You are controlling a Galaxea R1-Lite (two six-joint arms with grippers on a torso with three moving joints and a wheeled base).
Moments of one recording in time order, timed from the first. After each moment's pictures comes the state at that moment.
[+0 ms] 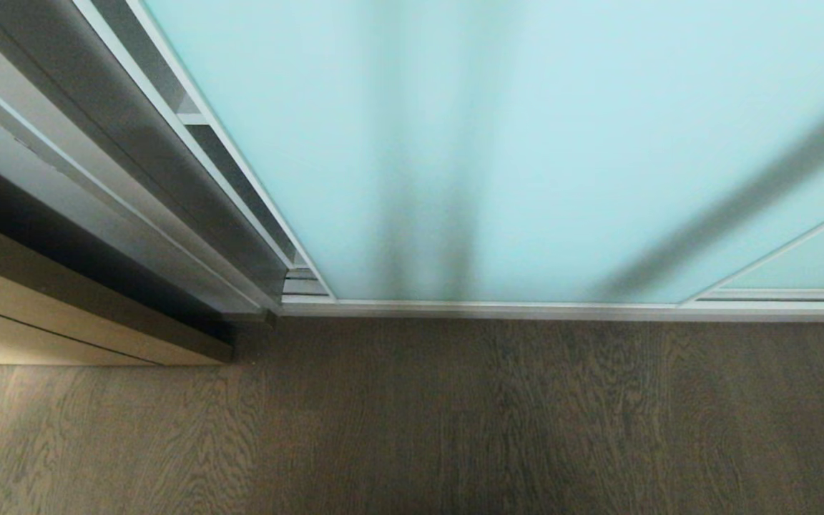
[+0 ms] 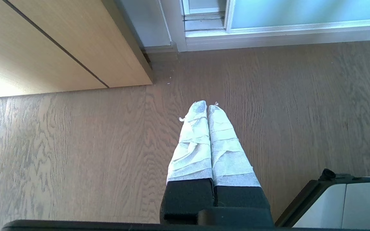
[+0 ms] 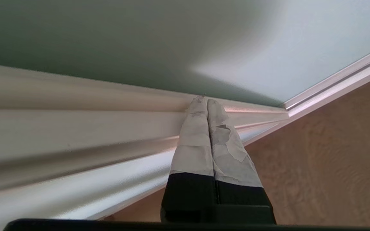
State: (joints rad) left arm 0.00 0.00 0.00 0.00 -0.01 0.10; right arm -0.83 1.77 -1.73 0.05 0.77 0.70
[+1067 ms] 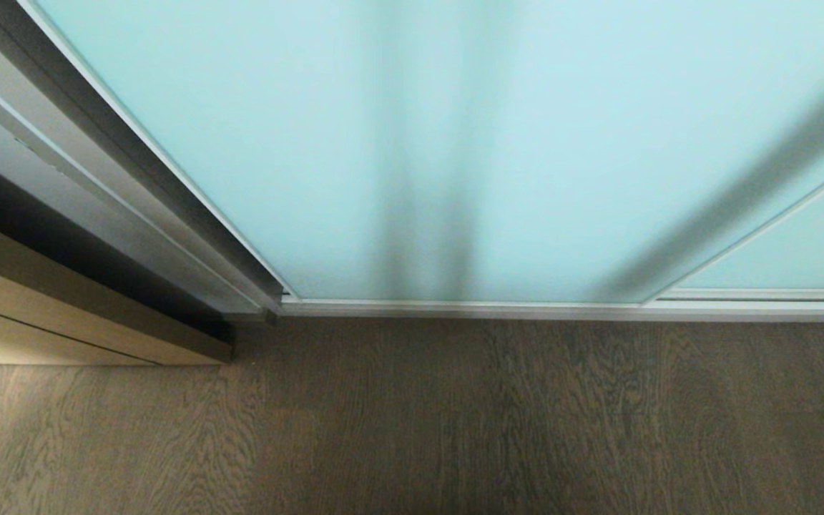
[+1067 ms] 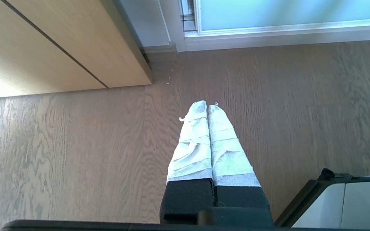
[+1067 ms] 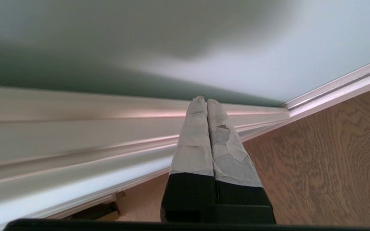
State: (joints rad) left arm 0.00 0.00 0.00 0.00 -0.02 0.10; right arm -0.73 1.66 -1.55 -0.04 0.77 0.70
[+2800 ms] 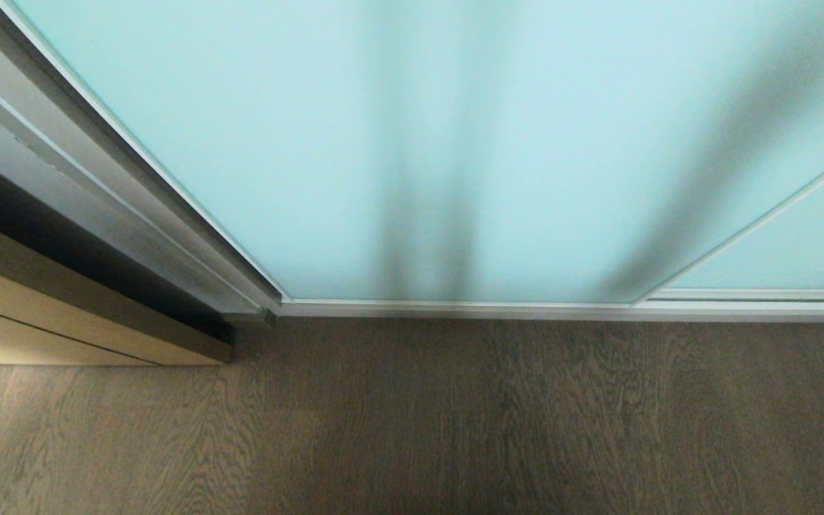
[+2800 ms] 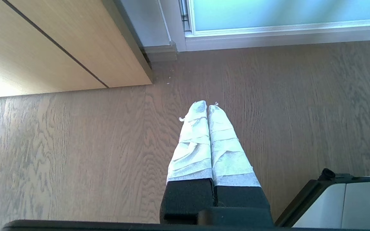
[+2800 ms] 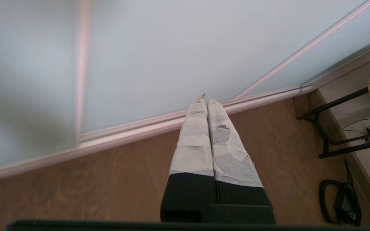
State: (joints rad) left arm 0.00 0.00 0.00 0.00 -0.01 0.10; right arm -0.52 0.86 -0.87 -0.17 -0.15 -0.11
